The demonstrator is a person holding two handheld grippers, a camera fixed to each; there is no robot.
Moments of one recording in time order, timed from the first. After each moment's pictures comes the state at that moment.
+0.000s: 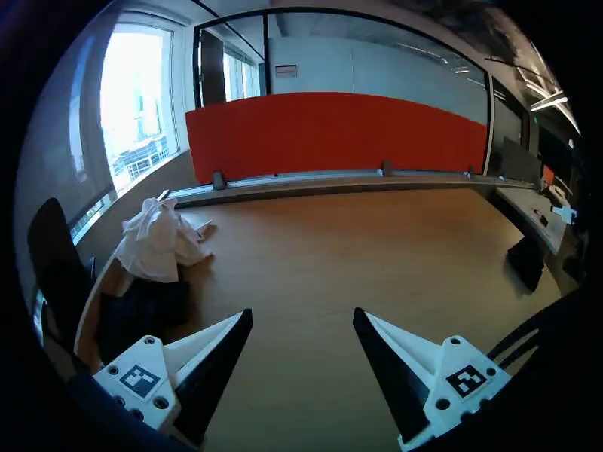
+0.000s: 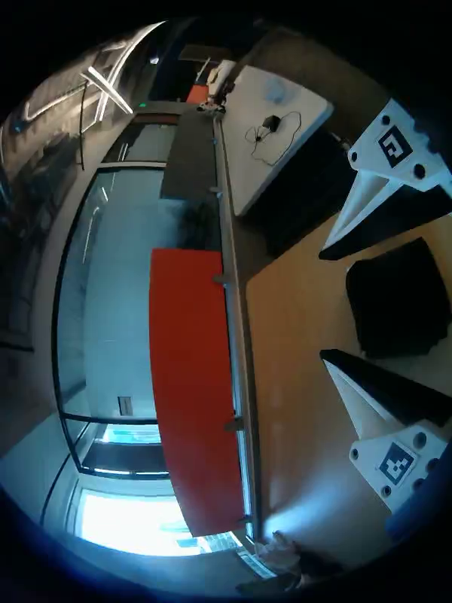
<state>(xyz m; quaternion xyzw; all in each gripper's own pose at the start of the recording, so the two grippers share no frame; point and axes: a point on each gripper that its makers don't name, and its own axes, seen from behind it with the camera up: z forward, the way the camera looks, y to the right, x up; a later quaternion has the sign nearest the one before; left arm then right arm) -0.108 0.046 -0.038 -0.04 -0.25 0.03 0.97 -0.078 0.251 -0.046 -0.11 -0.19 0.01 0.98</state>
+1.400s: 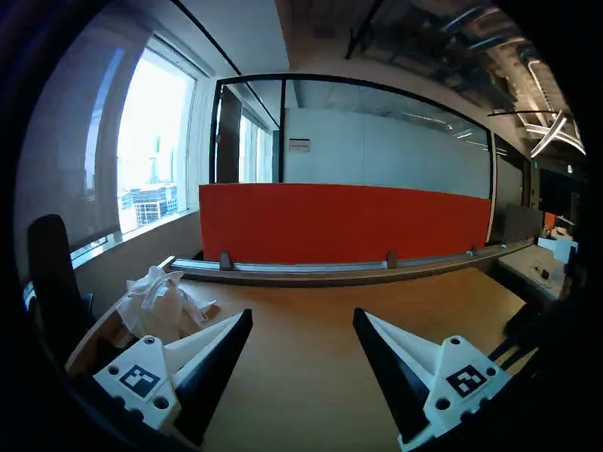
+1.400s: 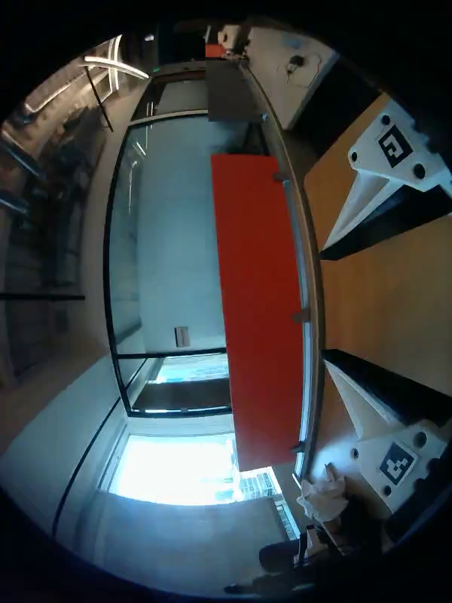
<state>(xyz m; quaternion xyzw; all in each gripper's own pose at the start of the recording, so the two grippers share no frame) 0.001 0.045 0.018 -0.03 -0.08 -0.02 1.00 0.014 -0.002 0.017 0.03 -0.06 0.04 1.00</state>
